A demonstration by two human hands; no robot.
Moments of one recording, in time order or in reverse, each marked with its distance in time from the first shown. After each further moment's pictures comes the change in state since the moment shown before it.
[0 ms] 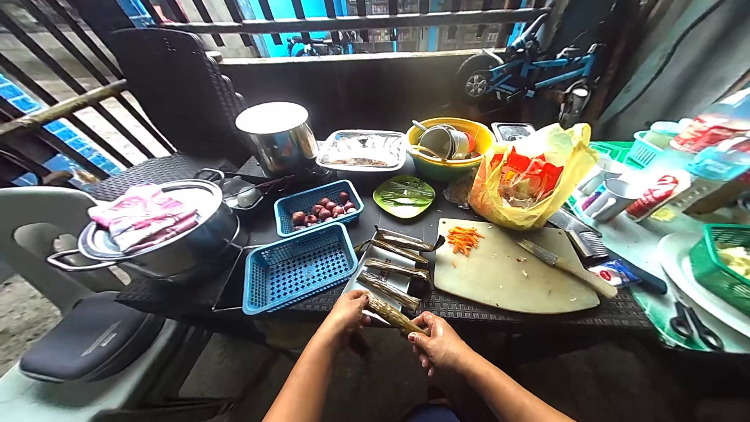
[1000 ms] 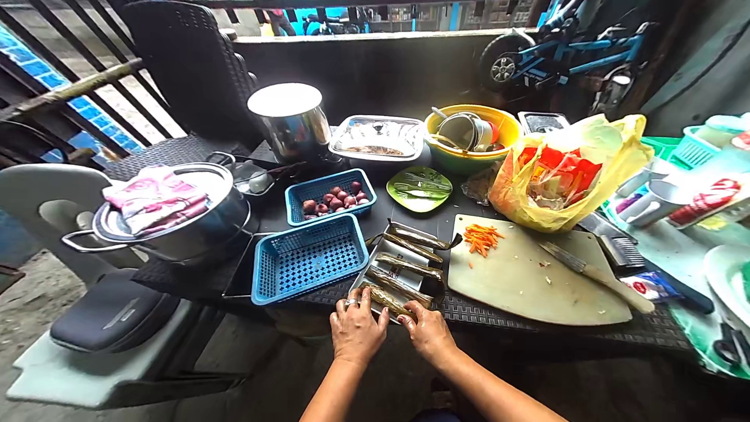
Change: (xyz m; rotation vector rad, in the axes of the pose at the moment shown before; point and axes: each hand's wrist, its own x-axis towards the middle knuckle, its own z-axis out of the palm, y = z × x) left_hand -0.001 -0.056 0.025 1.042 0.532 0.392; right_hand 0.047 -0.016 0.027 -0.627 0.192 -0.076
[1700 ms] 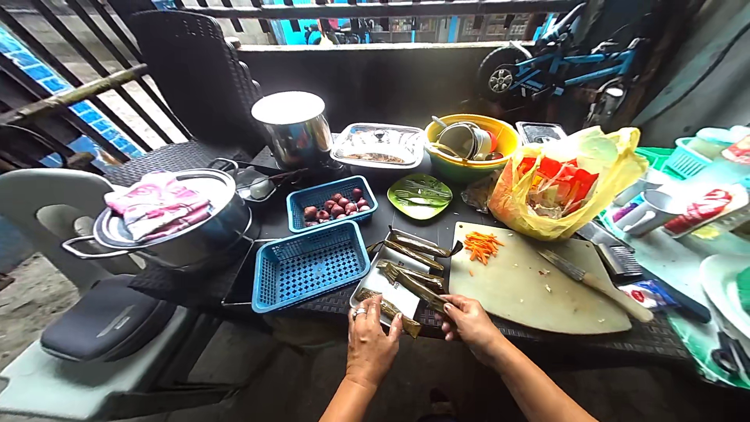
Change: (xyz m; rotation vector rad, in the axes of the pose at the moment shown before) left_hand -0.015 0.021 -0.009 -0.452 0.233 0.092; right_hand -0.020 0.023 -0.068 0.735 0.064 0.094
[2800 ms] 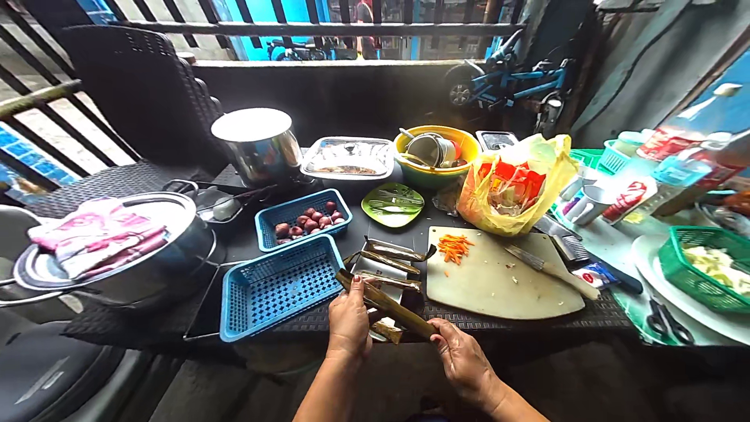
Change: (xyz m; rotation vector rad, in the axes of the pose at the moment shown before) left_hand 0.059 0.074 -0.049 -1.167 -0.022 -0.703; right_hand -0.047 0.052 0.003 -0.634 0.321 -0.805
